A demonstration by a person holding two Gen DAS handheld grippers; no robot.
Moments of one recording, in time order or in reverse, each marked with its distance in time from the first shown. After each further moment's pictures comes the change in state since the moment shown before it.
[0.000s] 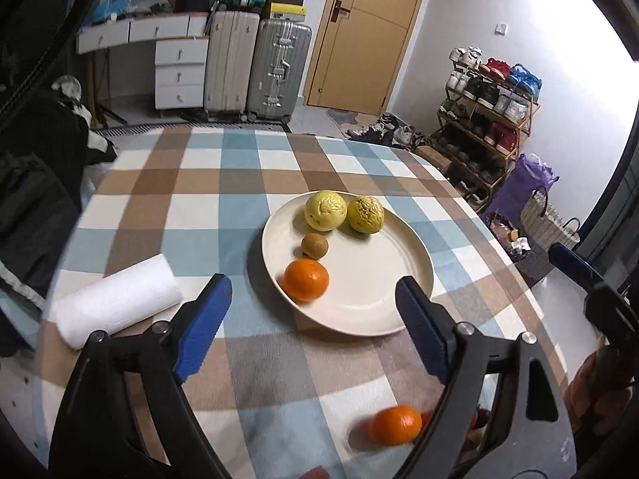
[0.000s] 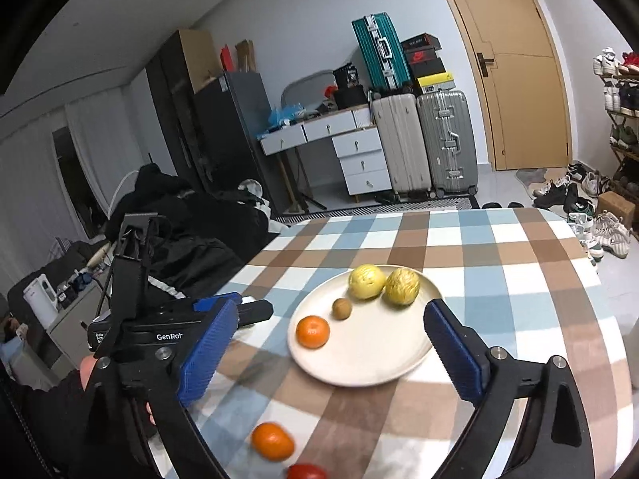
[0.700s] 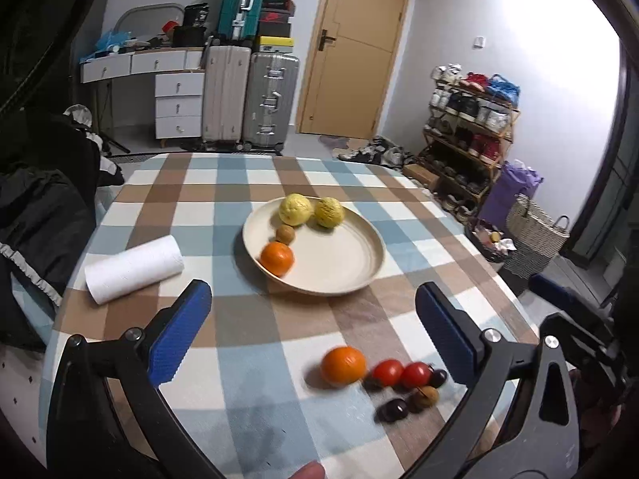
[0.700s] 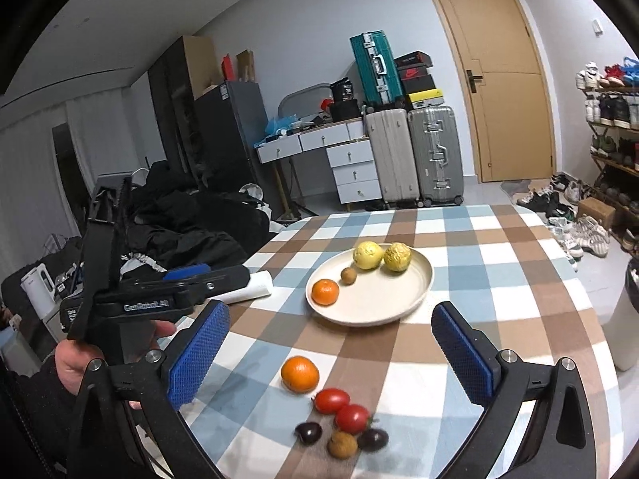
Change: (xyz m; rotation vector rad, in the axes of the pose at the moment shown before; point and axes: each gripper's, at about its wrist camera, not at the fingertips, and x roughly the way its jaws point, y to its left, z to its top) left arm -0.108 -0.049 -0.057 0.038 -0.115 -0.019; right arm -0.078 0.035 -0.056 -0.011 -0.042 -0.058
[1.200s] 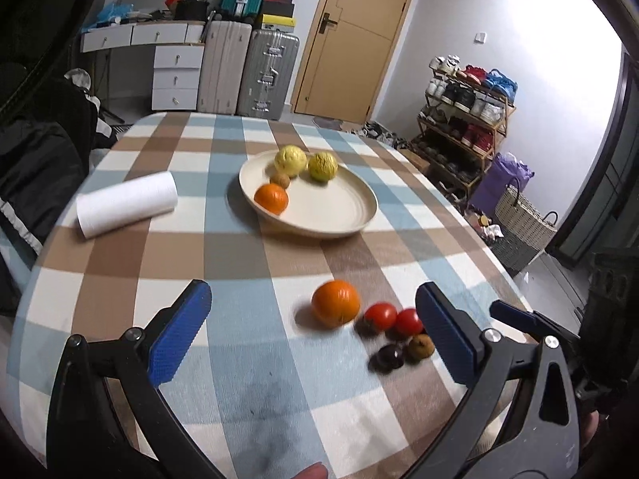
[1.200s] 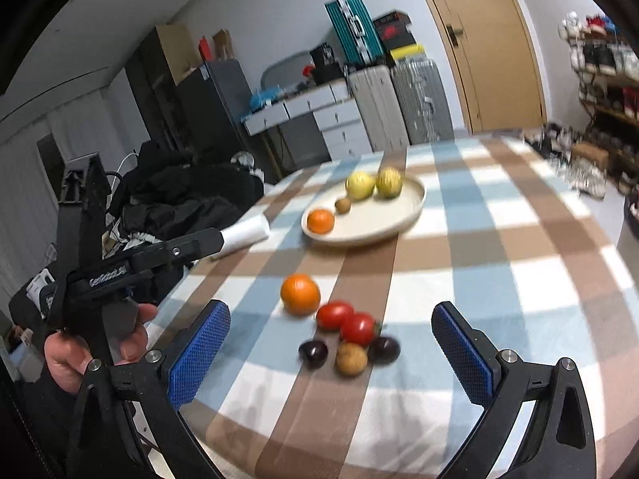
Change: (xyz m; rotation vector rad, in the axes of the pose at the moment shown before) left arm 0.000 0.012 -0.054 -0.058 0.077 -0.036; right arm 0.000 -0.005 -0.063 0.111 0.137 0.005
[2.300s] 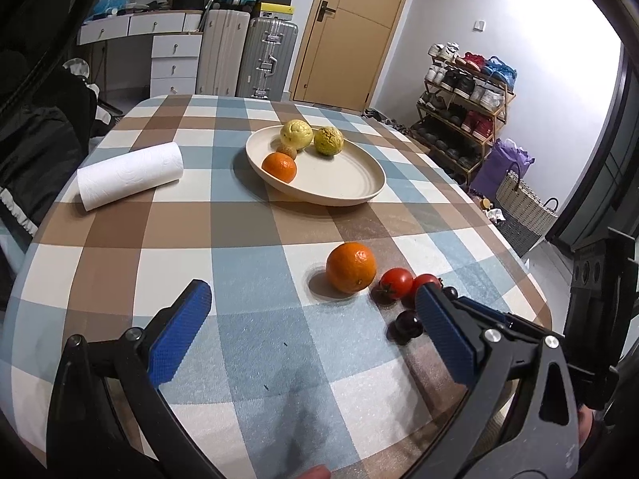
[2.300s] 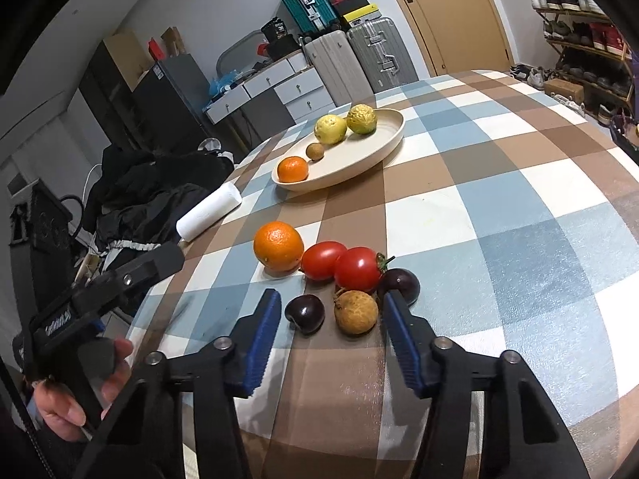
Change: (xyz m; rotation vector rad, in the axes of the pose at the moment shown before) left arm 0.017 0.014 -0.021 0.005 0.040 -0.006; right arm 0.042 -0.002 -0.034 0.177 0.089 -0.064
